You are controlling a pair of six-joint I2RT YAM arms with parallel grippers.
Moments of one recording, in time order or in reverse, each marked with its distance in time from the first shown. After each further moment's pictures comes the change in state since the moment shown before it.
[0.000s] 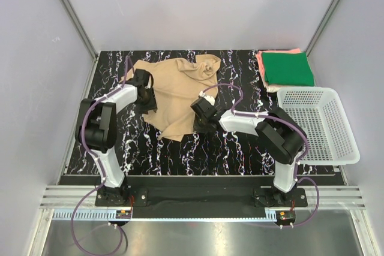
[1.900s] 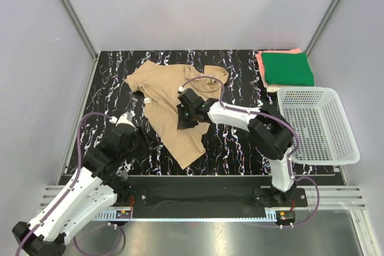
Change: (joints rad) left arm -0.380 -1.275 -0.644 -0.190 -0.030 -0.562; right arm 0.037 0.085 0.265 -0.140 -0.209 -0.159
